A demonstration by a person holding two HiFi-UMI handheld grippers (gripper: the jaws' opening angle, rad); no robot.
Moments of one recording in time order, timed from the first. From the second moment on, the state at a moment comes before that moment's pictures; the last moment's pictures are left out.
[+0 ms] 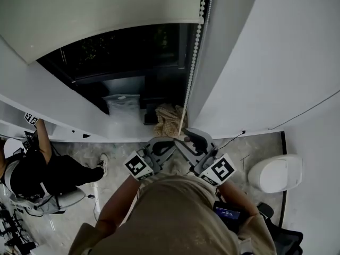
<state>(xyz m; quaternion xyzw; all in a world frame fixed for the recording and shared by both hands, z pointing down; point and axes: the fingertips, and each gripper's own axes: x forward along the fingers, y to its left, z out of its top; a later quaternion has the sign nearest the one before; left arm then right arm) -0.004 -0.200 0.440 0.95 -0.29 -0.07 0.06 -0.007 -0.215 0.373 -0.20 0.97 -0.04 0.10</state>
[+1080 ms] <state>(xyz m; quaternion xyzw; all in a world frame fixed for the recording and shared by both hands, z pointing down) -0.020 -0.221 0.489 0.95 -0.29 -0.01 0.08 -0.024 -0.246 0.391 -0.20 0.97 -0.05 0.08</state>
